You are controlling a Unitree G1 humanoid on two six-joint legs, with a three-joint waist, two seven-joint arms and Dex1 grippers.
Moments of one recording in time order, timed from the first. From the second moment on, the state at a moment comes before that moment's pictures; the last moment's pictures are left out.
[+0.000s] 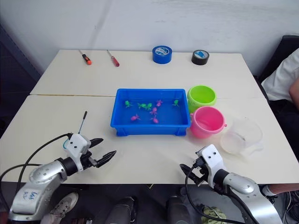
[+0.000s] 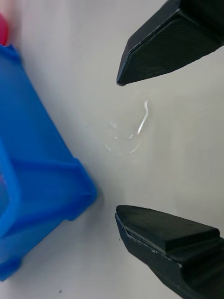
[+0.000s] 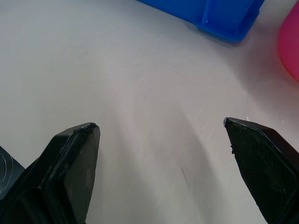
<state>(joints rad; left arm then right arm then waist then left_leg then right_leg) 0.06 0.60 0.18 -0.31 -0.36 0.48 -0.67 0.23 -0.58 -0.09 -0.59 0.35 0.69 0.52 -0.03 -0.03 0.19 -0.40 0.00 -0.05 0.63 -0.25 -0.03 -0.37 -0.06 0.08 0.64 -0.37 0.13</state>
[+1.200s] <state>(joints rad) -0.80 0.41 -0.13 0.21 -0.37 0.38 -1.13 0.30 -0.22 -0.55 -0.58 0.23 0.75 0.03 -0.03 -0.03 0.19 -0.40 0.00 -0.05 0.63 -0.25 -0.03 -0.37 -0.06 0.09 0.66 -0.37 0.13</state>
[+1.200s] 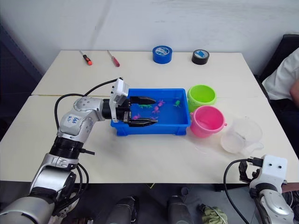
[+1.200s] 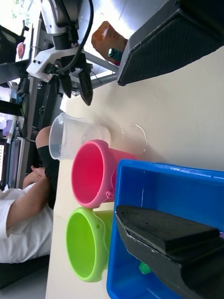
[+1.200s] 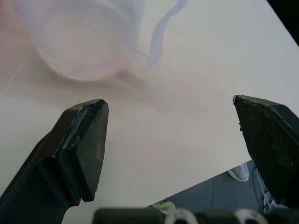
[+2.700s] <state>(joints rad) -0.77 0.45 -0.13 0.13 -0.36 0.40 -1.09 -0.07 -0.15 -0.61 -0.27 0.24 0.54 -0.22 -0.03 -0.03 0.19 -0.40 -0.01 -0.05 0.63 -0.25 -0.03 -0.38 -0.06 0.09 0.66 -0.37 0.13</state>
